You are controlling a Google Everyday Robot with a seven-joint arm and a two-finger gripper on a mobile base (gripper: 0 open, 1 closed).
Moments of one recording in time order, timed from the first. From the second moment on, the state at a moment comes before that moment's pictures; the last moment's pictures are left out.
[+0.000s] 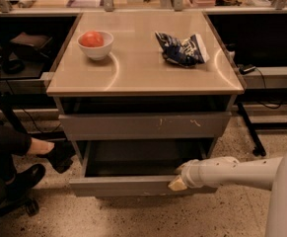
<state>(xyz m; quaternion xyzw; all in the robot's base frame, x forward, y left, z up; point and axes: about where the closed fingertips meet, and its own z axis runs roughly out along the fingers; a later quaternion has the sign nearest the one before) 0.549 -0.155 0.418 -0.46 0.84 0.06 0.27</state>
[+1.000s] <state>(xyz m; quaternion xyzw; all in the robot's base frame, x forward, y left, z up) 0.520 -0.157 0.415 -0.46 0.84 0.06 0.29</state>
